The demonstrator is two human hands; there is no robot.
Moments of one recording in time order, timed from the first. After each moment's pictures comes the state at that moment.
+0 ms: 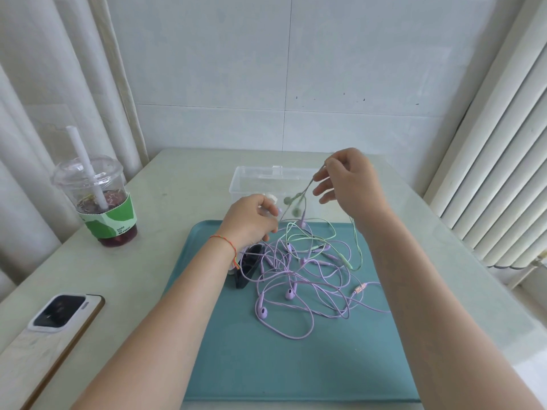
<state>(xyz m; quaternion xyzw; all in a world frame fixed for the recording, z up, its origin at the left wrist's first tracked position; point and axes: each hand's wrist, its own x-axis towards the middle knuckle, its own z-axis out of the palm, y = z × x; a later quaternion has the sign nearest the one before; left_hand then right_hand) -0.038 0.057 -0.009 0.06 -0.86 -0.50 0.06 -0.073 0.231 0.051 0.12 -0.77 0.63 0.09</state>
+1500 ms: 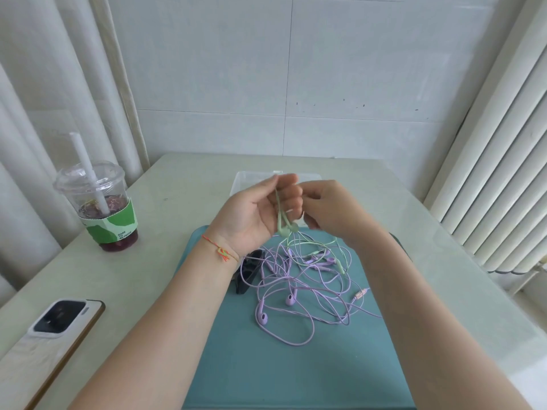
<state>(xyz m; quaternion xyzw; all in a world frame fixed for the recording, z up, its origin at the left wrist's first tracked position) -0.022 0.072 0.026 -0.10 -0.41 -0.90 -0.07 -0.059 0.220 0.042 0.26 -0.84 0.47 -0.02</state>
